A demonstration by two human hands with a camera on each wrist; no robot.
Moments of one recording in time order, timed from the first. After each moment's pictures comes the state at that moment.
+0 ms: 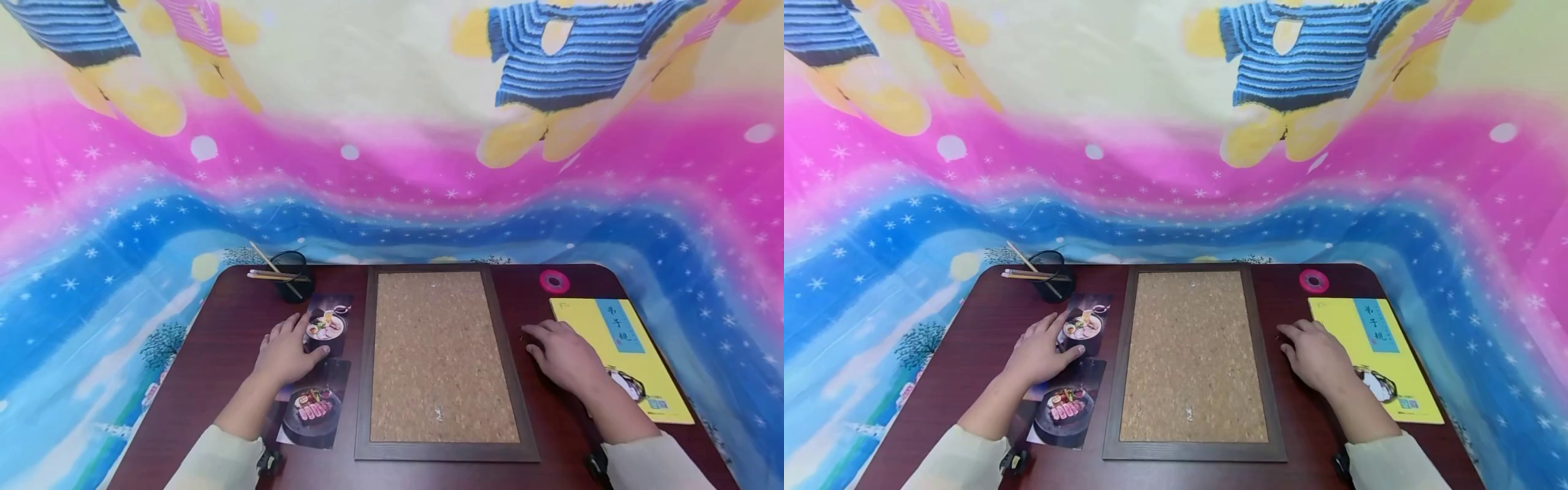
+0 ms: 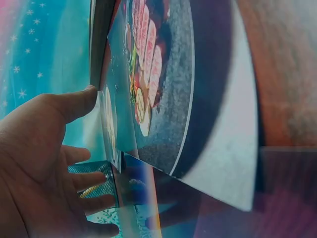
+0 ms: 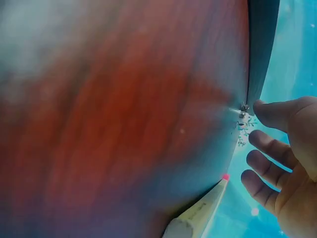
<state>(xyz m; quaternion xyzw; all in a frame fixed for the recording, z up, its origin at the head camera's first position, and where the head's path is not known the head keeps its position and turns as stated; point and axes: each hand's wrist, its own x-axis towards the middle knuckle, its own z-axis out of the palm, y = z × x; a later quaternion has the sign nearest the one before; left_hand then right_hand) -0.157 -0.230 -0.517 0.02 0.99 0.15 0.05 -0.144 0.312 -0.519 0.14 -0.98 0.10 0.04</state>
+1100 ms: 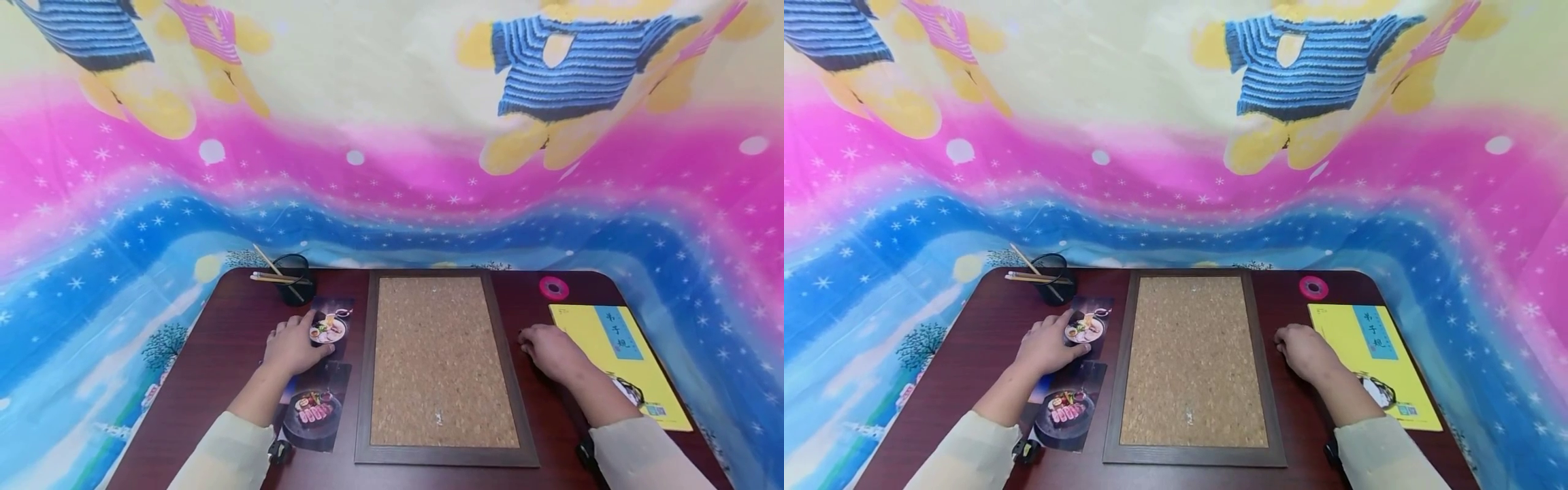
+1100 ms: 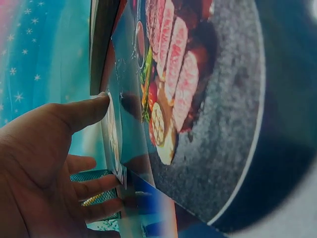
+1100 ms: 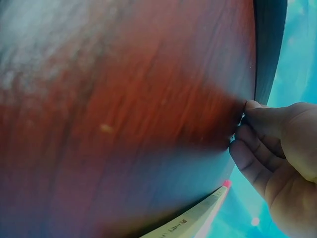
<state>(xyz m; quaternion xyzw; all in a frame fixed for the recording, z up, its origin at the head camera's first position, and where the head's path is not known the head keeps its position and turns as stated) -0.175 -0.221 -0.514 0.00 0.99 0.14 0.06 -0.173 0.306 -0.519 0.16 -0.98 0.11 -0.04</state>
